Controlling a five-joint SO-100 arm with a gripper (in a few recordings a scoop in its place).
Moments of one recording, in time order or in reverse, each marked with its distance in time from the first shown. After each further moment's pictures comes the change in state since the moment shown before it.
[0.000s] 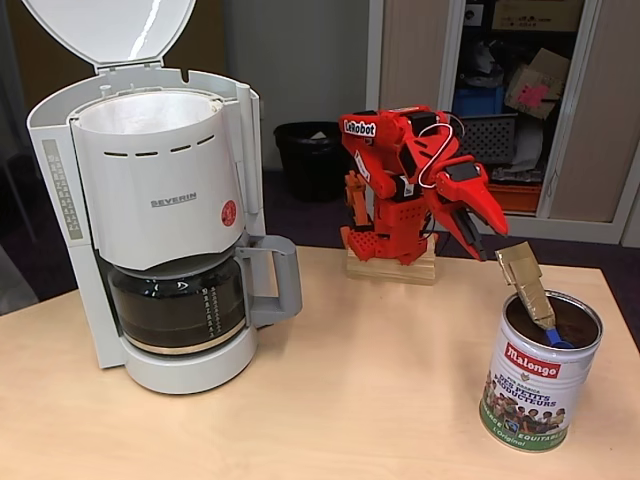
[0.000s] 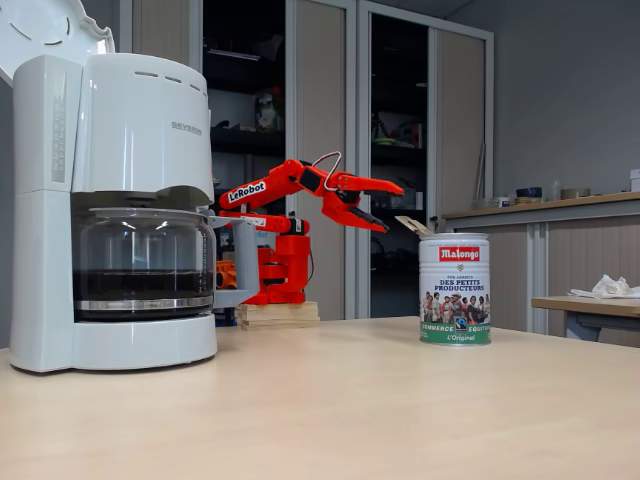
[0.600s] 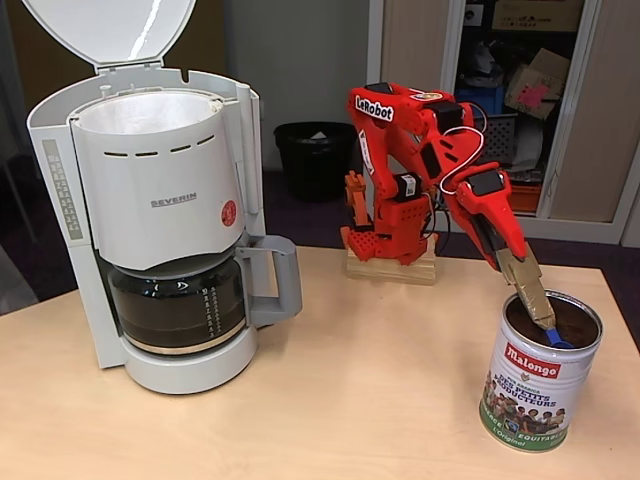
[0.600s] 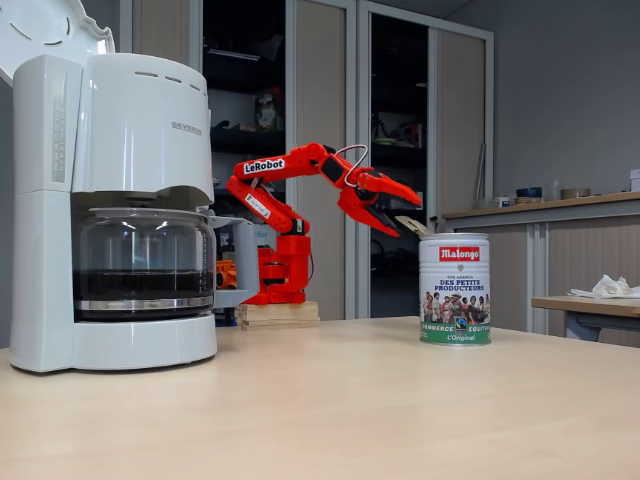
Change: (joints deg) arm -3.3 -24.3 -16.2 3.0 7.8
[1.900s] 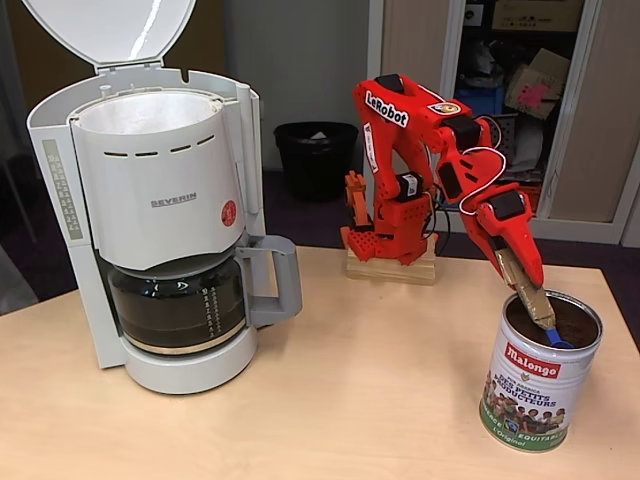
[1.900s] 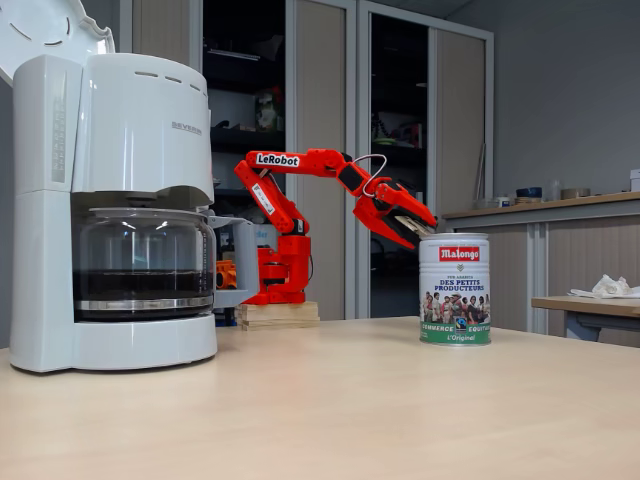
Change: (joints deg) arm -2.5 -13.6 -2.3 -9.6 -1.5
